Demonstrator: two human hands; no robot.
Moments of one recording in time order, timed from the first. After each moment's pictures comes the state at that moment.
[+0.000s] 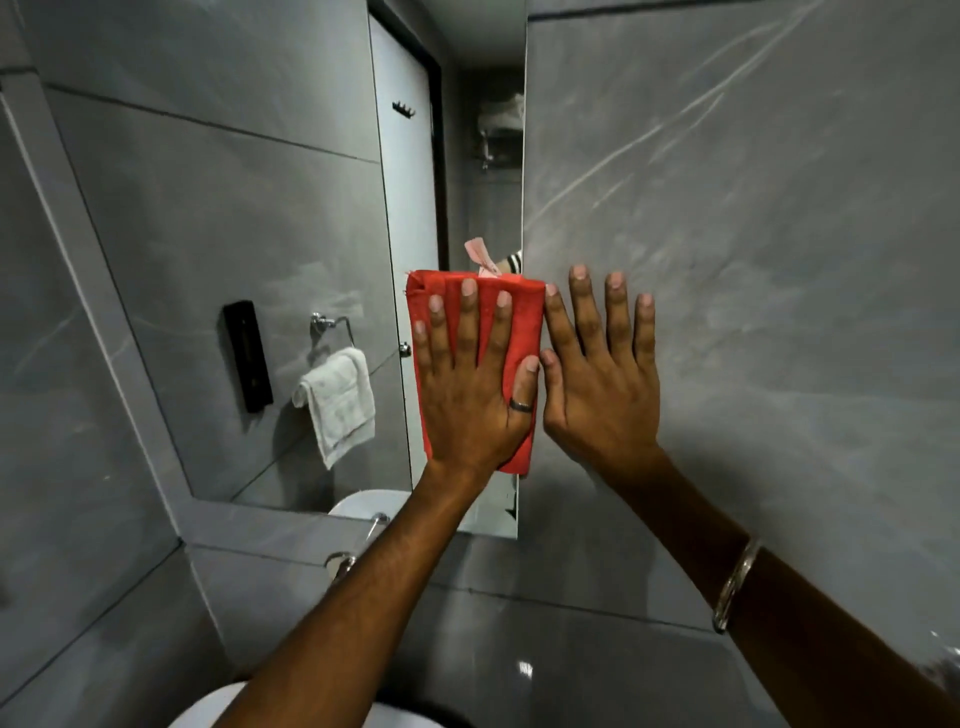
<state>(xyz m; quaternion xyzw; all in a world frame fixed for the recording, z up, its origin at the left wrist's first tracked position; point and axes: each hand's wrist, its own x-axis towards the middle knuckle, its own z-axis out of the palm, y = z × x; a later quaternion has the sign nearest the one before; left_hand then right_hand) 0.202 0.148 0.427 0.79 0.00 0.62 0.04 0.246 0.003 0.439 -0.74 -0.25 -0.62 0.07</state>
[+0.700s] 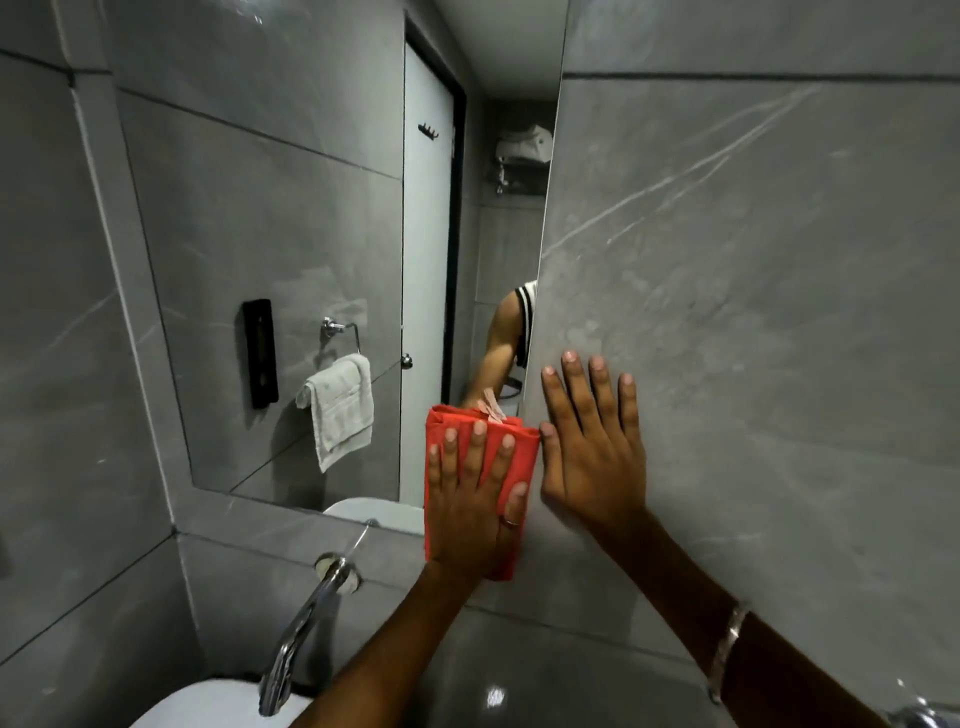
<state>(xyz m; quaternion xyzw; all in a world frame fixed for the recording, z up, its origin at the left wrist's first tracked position) 0.181 0.144 0.308 0.83 0.01 0.55 0.05 0.226 -0.007 0.395 -0.76 -0.30 -0.57 0.08</state>
